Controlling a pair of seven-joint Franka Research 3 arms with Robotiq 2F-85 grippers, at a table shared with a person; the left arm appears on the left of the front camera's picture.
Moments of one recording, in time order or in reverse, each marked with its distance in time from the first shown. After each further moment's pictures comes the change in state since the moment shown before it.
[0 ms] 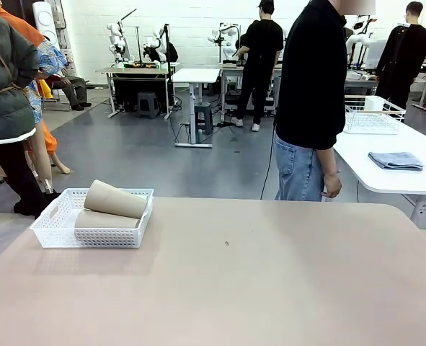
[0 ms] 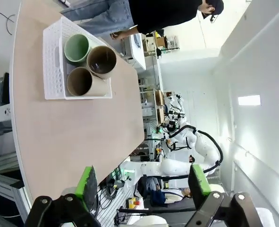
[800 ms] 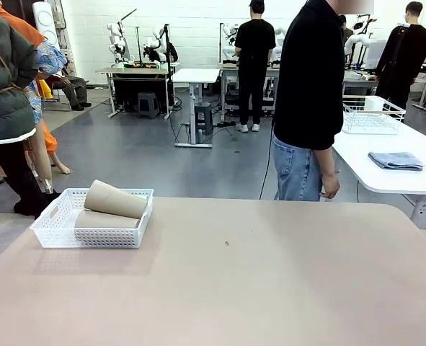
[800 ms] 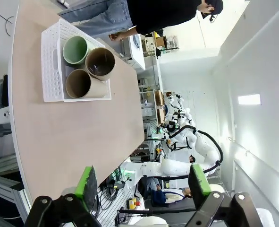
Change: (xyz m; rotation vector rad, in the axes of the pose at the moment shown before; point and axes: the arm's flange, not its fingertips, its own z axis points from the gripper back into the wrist) left arm 0.003 -0.002 -0.001 -0.002 -0.001 -0.008; right arm 0.000 0.000 0.000 0.000 0.000 0.000
